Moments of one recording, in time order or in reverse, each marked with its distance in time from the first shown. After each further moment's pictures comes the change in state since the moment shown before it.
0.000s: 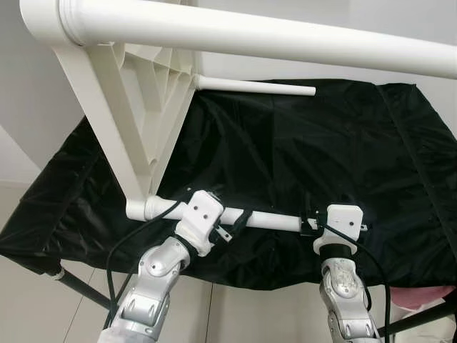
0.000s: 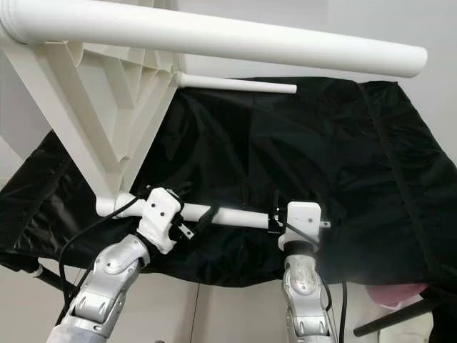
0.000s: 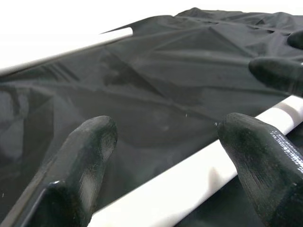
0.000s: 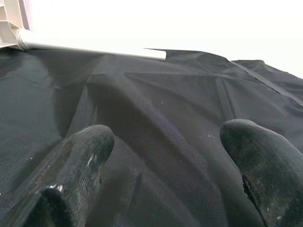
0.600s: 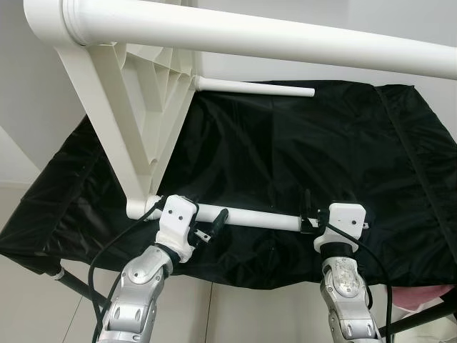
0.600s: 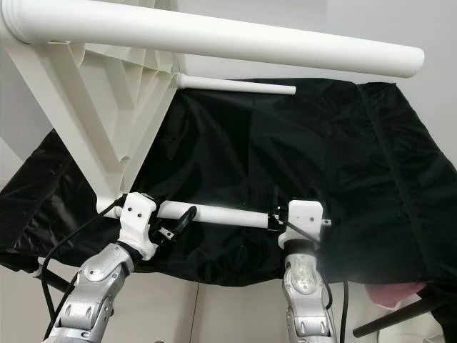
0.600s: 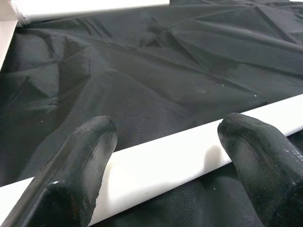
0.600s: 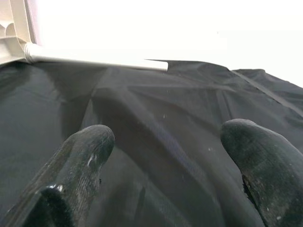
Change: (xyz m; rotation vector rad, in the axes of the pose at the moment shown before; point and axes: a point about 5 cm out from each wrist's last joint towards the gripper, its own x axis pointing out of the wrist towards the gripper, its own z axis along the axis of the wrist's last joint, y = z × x) left arm -0.021 0.018 -0.019 -0.120 0.096 0.131; right arm 0.002 0.000 0.008 0.020 -0.031 0.009
